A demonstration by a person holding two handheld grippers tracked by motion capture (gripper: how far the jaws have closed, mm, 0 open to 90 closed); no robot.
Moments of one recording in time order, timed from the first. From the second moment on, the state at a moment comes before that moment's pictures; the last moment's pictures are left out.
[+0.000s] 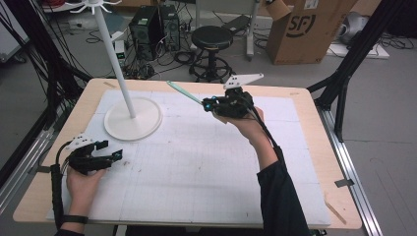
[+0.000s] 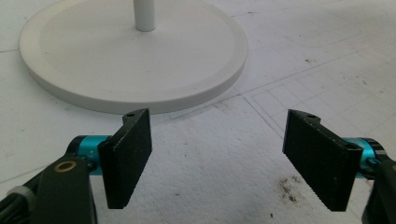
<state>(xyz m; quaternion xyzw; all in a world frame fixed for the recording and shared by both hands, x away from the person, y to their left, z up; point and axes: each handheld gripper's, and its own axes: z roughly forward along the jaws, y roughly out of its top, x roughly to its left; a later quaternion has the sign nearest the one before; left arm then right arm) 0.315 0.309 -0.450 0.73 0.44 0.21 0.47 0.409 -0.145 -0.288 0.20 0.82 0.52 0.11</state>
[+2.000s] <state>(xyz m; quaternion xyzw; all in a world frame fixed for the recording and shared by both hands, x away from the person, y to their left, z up) 0.315 0.306 -0.450 0.74 0.44 0.21 0.47 0.432 -0.057 -0.129 0.13 0.81 0.55 0.13</state>
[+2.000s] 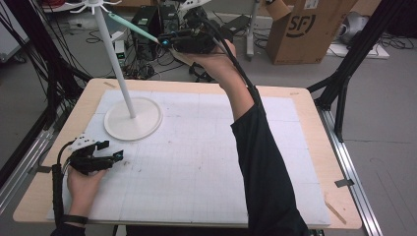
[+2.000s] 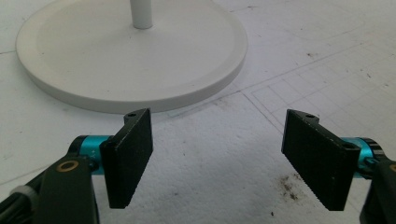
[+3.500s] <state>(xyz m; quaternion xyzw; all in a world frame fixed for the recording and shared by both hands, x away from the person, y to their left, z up) 0.315 0.306 -0.450 0.74 0.43 0.21 0.47 0.440 -0.049 -0.131 0.13 0.82 0.54 0.15</state>
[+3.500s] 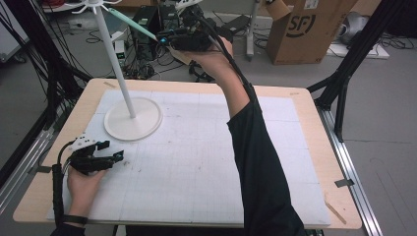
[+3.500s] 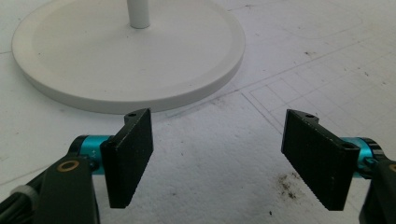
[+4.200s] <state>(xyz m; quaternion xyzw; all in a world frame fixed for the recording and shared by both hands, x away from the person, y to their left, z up) 0.315 0.306 -0.450 0.74 0.43 0.21 0.47 0.446 -0.038 -0.141 0.14 0.82 0.53 0.15</state>
